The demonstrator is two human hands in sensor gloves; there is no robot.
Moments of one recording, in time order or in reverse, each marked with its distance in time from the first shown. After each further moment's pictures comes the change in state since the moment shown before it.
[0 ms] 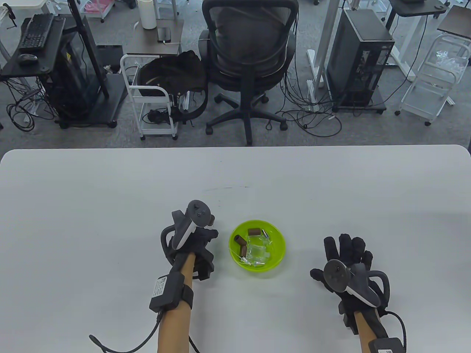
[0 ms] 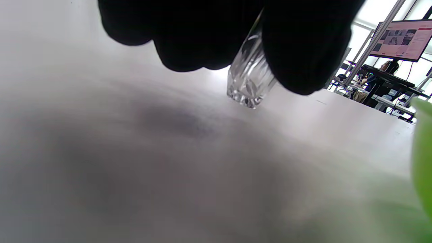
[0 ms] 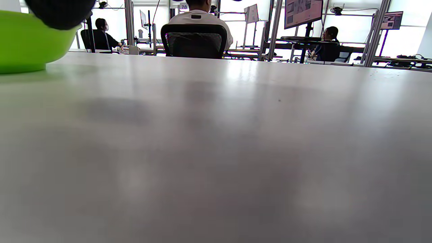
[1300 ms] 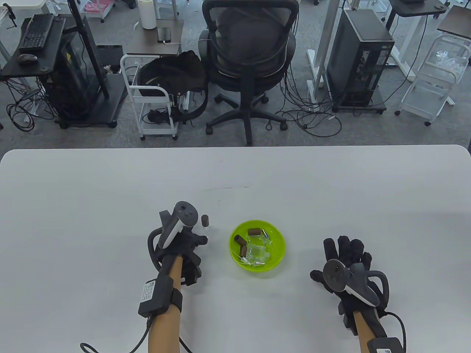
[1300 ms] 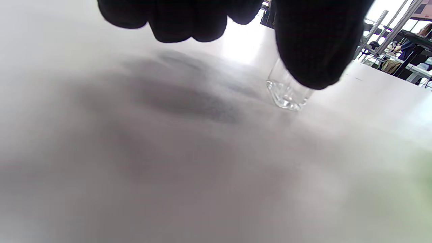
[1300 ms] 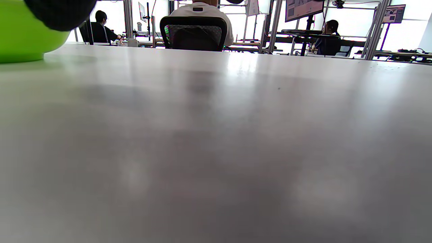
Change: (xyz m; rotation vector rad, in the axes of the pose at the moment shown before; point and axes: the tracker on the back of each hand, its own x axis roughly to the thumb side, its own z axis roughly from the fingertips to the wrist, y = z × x) left_hand -0.035 0.013 0.007 -0.151 0.086 -0.022; right_hand 0.001 0.002 0.000 0.027 0.003 0.007
